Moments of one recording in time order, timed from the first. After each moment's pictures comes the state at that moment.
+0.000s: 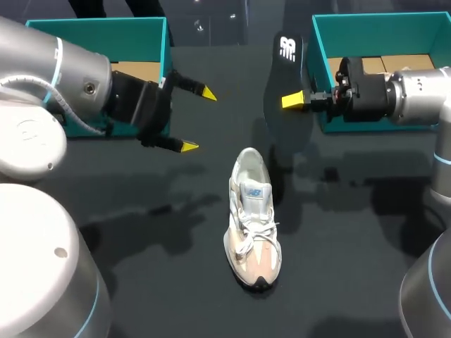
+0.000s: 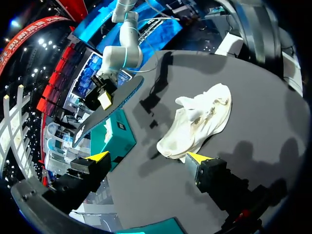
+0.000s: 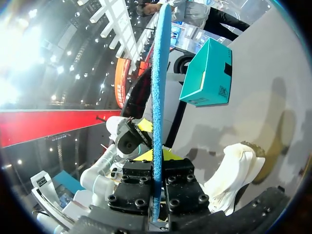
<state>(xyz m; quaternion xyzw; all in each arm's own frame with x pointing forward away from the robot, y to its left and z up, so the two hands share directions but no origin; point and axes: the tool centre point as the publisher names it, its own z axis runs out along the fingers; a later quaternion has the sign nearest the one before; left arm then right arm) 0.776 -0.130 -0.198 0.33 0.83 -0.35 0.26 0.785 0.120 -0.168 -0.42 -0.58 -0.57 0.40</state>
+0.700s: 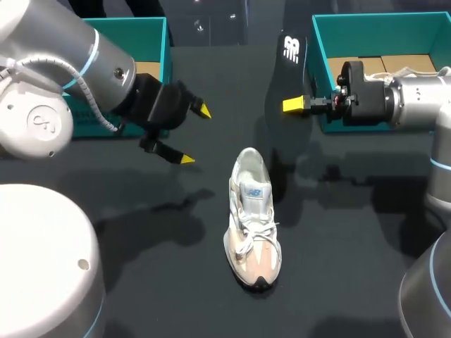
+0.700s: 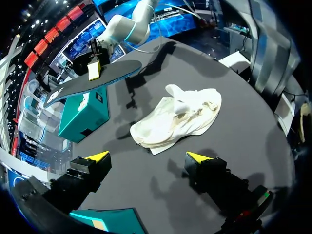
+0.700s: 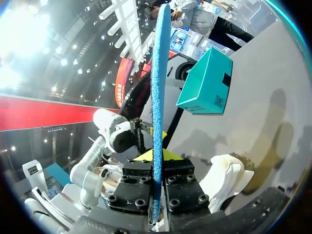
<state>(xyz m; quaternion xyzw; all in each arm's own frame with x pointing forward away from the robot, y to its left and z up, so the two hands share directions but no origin) 0.770 -0.117 -0.234 0.22 0.92 -0.29 0.14 0.797 0.116 -0.187 -0.40 -0.59 -0.59 0.36</state>
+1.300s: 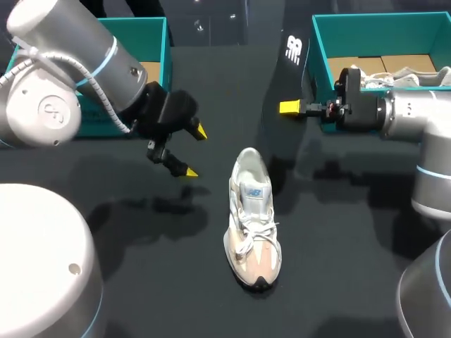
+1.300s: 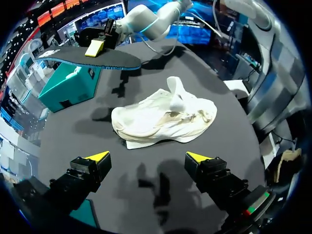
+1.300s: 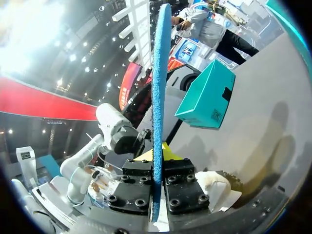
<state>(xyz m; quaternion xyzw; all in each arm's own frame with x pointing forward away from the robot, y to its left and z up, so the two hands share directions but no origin) 0.756 -0.112 -0.282 0.08 0.96 -0.28 0.01 0.820 0.119 -0.215 -0.37 -0.59 -0.64 0.31</state>
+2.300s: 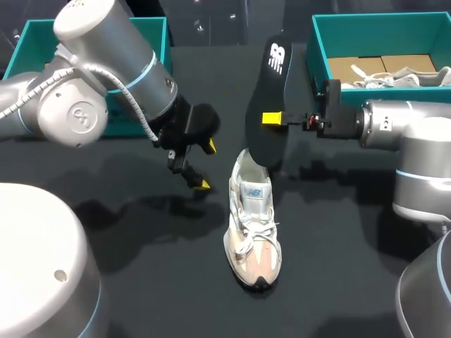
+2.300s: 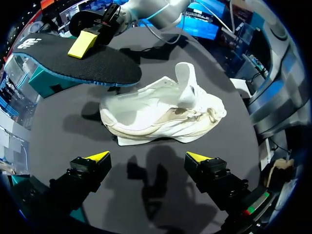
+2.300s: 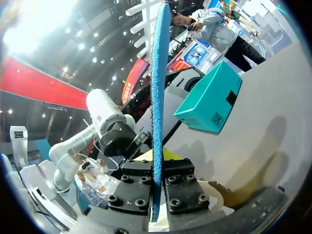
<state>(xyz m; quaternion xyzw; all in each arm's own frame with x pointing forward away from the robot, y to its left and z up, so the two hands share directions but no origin) 0.751 -0.131 -0.316 0.06 0.97 -0.22 -0.01 0.822 0.150 -0.243 -0.33 -0.61 -0.67 0.28</state>
